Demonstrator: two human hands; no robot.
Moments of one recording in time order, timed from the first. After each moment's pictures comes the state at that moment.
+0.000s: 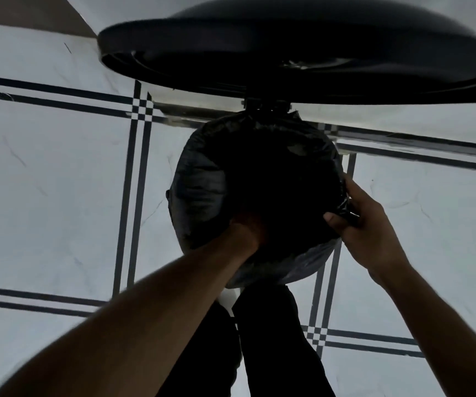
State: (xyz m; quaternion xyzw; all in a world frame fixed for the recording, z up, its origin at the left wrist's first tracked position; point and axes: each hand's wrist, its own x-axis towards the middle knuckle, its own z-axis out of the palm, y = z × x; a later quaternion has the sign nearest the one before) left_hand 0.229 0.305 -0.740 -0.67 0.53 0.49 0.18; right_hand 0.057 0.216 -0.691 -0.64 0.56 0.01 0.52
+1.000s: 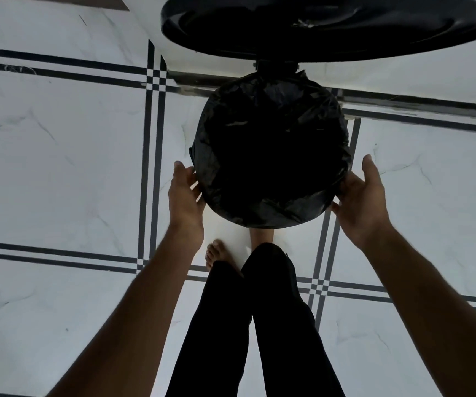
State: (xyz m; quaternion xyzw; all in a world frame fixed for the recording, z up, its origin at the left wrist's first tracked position) left_hand 0.278 0.403 -0.657 -0.69 -0.22 0.47 -0.50; right_hand 0.056 0.258 -0.664 -0.25 0.63 -0.09 0.73
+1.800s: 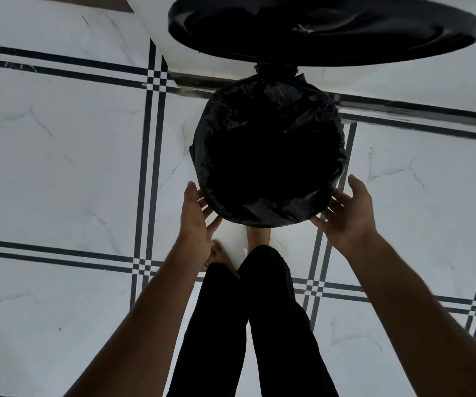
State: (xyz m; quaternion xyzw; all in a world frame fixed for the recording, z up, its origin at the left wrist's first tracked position) left_hand 0.256 0.421 -0.667 -0.64 -0.30 0.51 -0.48; right_hand 0.063 0.277 -0.661 -0.09 0.71 -0.13 0.68
